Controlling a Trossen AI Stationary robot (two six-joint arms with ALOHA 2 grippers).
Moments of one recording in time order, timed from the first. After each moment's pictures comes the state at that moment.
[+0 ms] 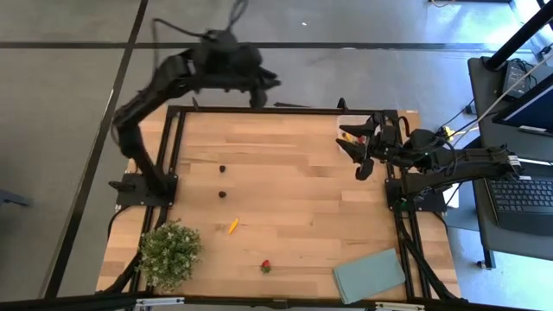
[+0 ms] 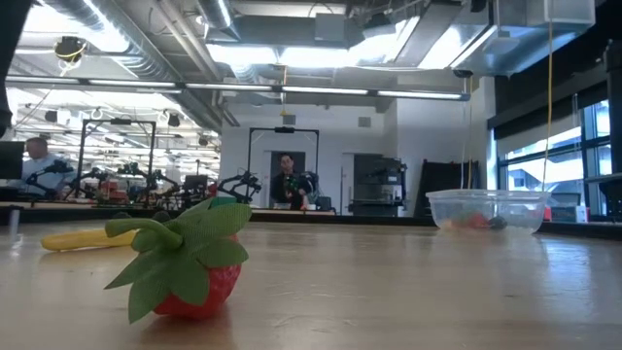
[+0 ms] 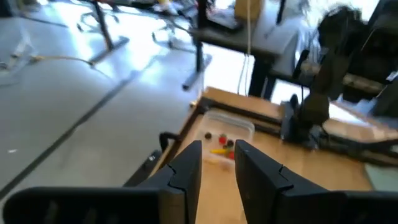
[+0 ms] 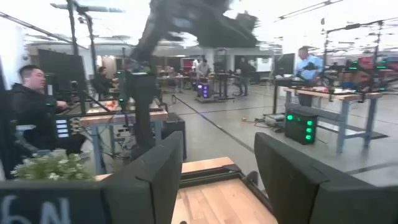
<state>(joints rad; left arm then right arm) 0.41 1.69 2.26 -0.96 0.02 -0.01 0.03 0.75 0.70 0.26 0.31 -0.03</state>
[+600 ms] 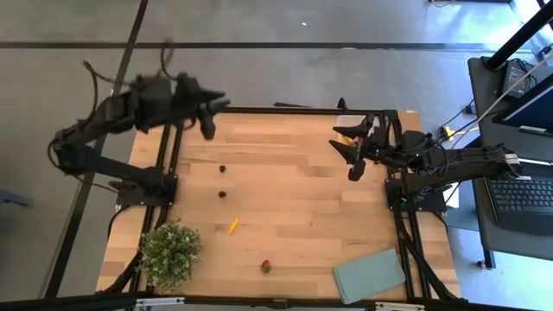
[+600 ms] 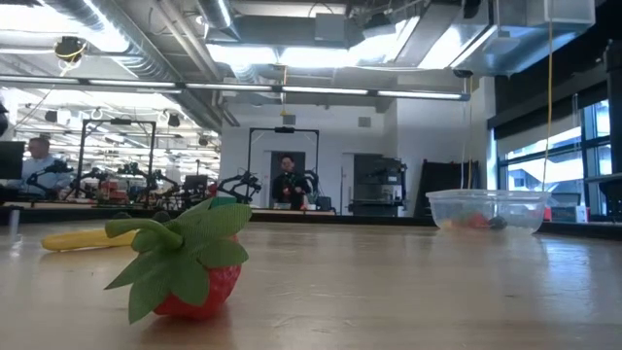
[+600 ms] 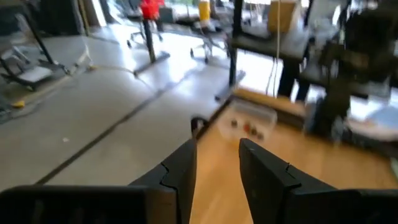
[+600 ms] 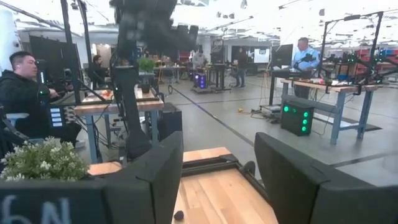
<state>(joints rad) 0.22 1.08 1.55 -0.78 -0.35 -0.10 0.03 0.82 0.70 0.28 0.32 -0.03</state>
